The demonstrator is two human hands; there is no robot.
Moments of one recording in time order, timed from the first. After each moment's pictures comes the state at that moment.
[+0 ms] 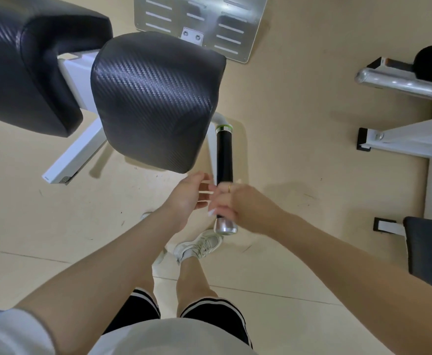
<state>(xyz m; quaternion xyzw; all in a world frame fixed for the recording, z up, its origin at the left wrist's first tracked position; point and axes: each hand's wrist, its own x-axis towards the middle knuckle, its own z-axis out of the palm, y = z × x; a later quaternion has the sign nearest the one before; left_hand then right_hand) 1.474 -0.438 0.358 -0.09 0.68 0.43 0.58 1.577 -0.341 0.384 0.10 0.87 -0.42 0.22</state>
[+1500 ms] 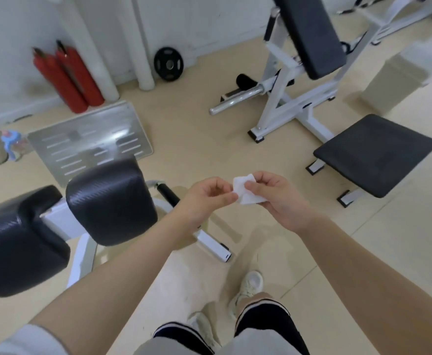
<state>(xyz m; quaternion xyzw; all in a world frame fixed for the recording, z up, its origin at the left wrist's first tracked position) 1.546 -0.460 0.557 0.46 0.51 0.33 0.64 1.724 -0.444 0.558 0.48 0.42 -0.69 -0.35</state>
